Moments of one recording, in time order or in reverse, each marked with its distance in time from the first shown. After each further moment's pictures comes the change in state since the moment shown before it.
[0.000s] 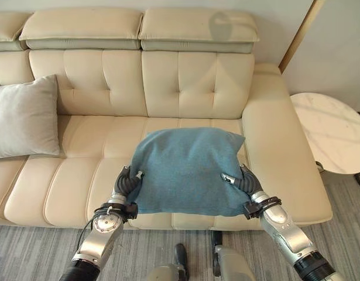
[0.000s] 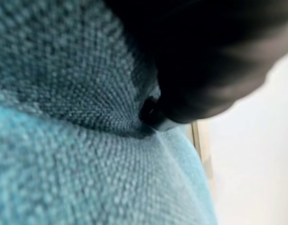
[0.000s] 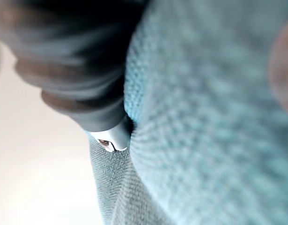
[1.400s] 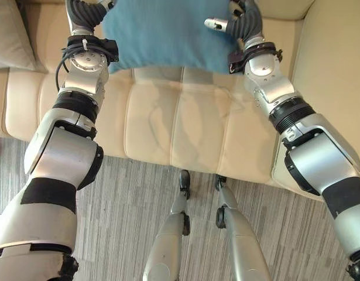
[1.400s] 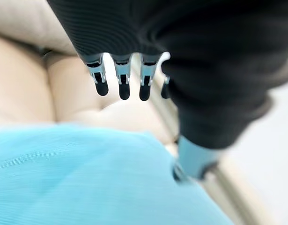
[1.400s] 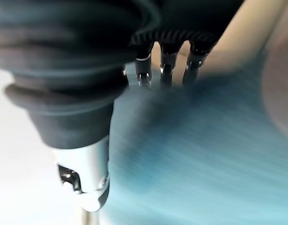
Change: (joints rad) left arm -1.404 0.129 -0.283 1.005 -0.197 -0.106 0.155; right arm -1.303 0.082 0.239 0.900 0.225 -0.083 -0.243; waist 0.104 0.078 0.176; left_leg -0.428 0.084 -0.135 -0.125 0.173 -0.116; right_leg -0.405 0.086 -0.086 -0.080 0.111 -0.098
